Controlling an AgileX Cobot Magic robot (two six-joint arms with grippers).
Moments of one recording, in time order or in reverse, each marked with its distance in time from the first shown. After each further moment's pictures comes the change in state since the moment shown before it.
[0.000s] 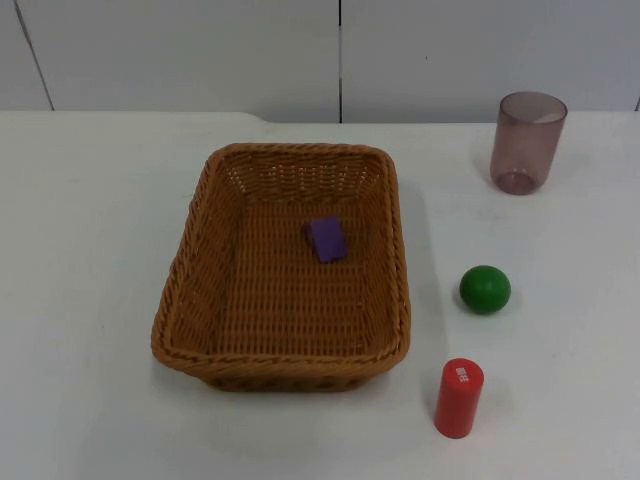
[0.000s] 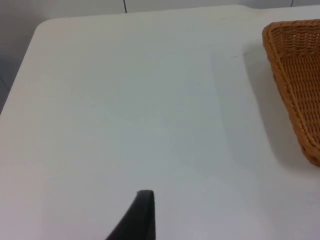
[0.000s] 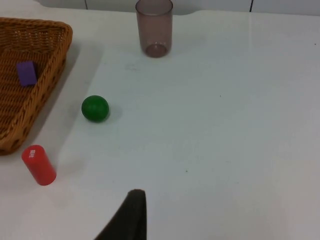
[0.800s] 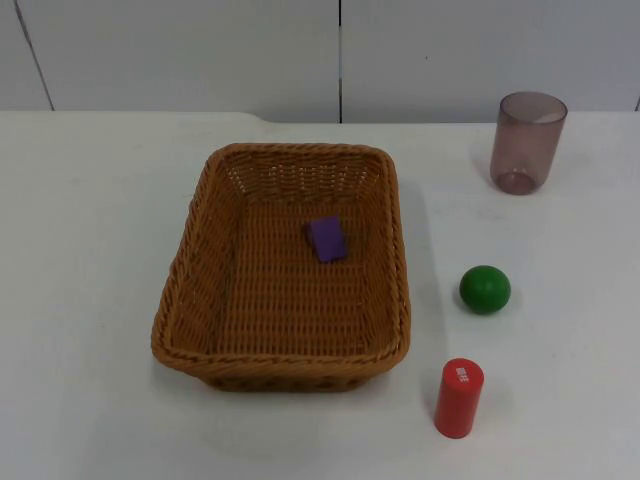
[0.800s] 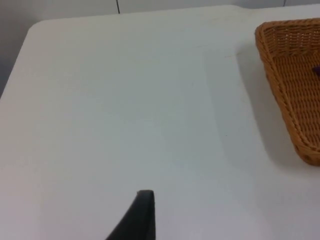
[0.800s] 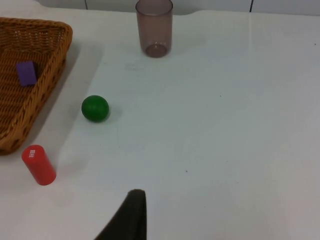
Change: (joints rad) right arm 0.000 0.000 0.000 0.000 0.000 0.000; left arm 0.000 0.000 0.000 -0.019 0.000 0.015
